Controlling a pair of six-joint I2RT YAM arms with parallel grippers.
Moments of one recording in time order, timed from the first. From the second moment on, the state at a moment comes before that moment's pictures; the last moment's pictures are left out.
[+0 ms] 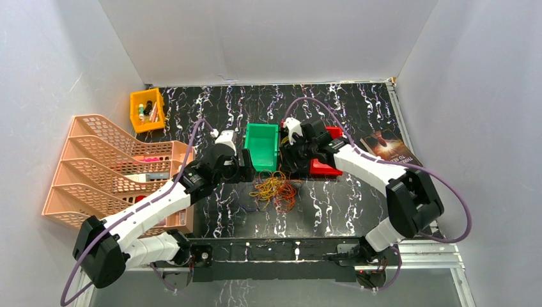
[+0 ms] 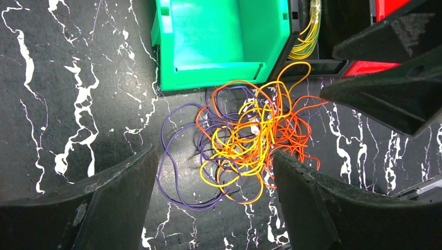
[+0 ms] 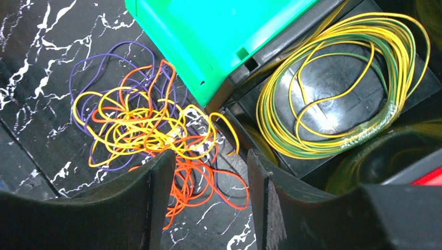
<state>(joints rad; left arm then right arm) -0.73 1.09 0.76 -0.36 -0.19 -0.62 0.62 1.51 1.01 -0.31 -0.34 -0.02</state>
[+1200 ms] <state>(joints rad) -0.73 1.14 0.78 -0.36 -0.16 -0.56 0.61 1.69 1.05 -0.25 -0.36 -0.08</state>
